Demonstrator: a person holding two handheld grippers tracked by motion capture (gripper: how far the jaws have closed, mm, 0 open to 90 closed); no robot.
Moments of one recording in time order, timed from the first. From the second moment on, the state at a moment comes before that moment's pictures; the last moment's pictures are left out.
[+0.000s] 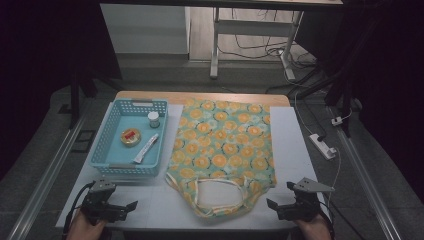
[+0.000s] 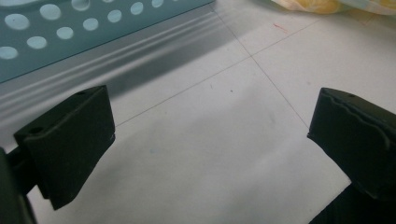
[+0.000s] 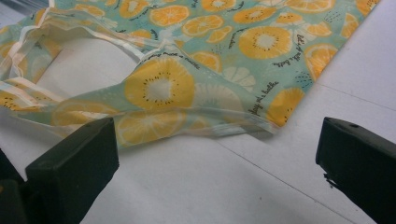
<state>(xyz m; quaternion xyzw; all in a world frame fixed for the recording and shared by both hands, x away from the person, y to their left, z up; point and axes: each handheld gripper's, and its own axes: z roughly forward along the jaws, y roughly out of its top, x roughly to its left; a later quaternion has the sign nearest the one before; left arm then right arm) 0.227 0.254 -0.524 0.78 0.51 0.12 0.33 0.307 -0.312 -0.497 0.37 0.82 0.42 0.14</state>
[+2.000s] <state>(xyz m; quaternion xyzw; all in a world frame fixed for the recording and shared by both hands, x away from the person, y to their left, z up) 0.227 0.260 -0.524 0.77 0.52 0.11 0.35 0.299 -0.263 -0.483 0.29 0.85 0.43 0.10</state>
